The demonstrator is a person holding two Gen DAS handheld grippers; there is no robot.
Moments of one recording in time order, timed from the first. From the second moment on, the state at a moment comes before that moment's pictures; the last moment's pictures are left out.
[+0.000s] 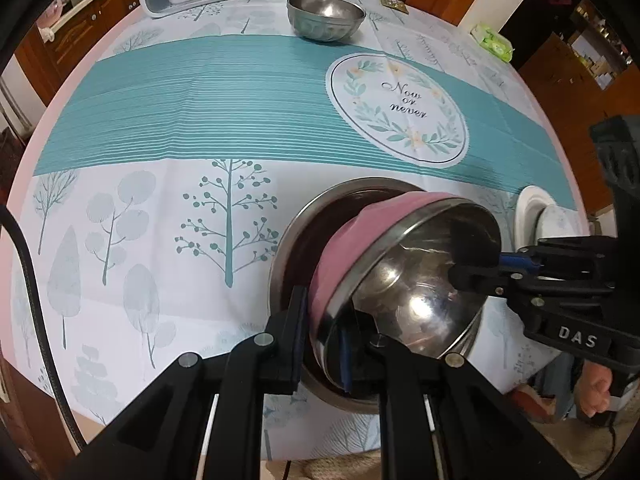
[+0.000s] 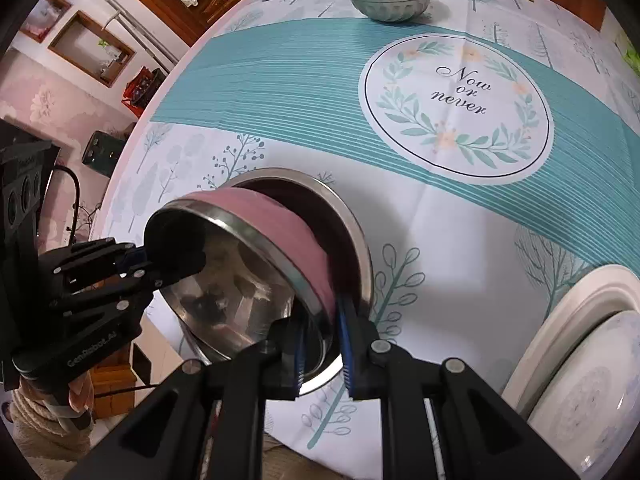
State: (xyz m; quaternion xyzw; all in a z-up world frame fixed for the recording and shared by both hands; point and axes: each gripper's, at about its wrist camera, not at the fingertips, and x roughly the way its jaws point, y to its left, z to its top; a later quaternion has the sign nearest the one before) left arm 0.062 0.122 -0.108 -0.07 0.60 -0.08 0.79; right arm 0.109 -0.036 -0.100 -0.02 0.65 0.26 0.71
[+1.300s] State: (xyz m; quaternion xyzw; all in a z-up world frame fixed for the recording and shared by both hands) left arm 0.035 0.145 -0.085 -0.12 0.48 -0.01 0.87; right arm 0.102 -0.051 -0.075 -0.02 0.55 0.22 0.80
